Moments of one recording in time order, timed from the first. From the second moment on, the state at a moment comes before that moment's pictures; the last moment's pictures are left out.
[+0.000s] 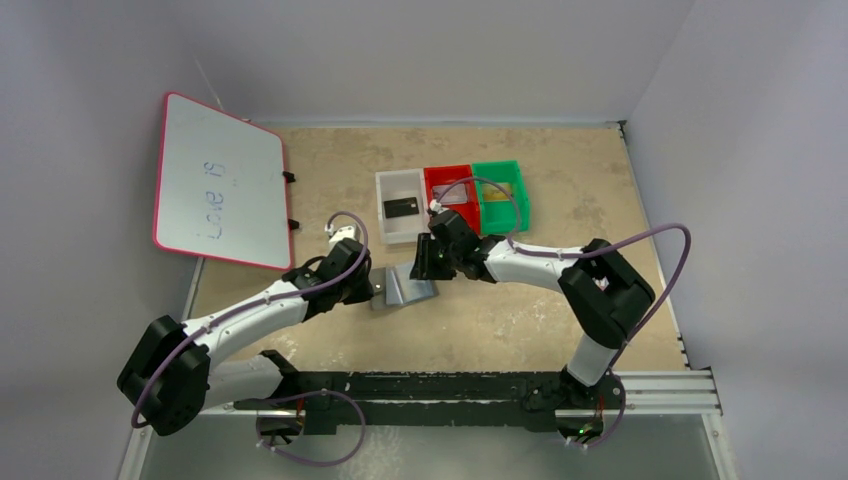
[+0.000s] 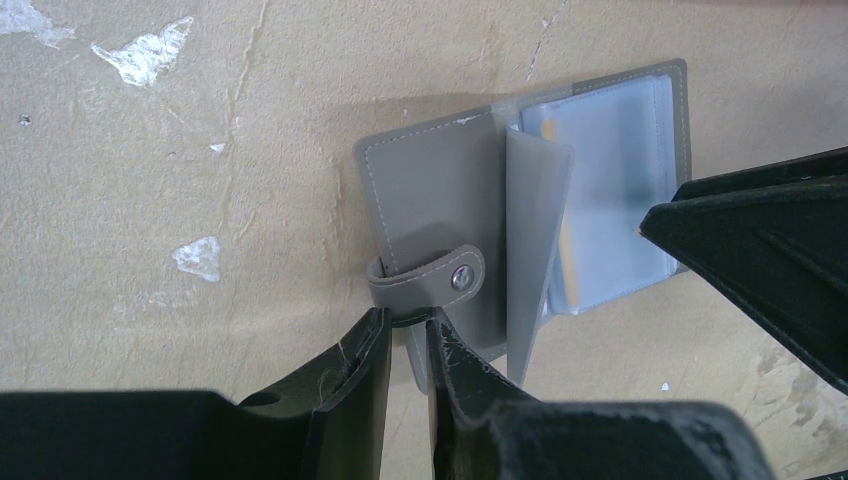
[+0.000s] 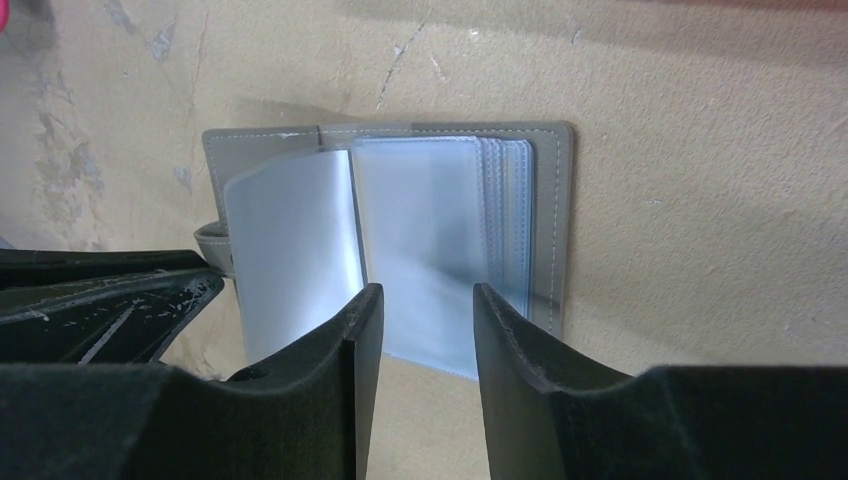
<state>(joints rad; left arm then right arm) -0.67 1.16 0.58 -0.36 -0.21 -0.78 0.80 1.72 0.97 -0.10 -0.07 0.74</state>
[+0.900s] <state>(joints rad) -0.67 1.17 0.58 -0.35 -0.21 -0.78 0.80 1.75 0.99 -0.10 -0.07 0.71</state>
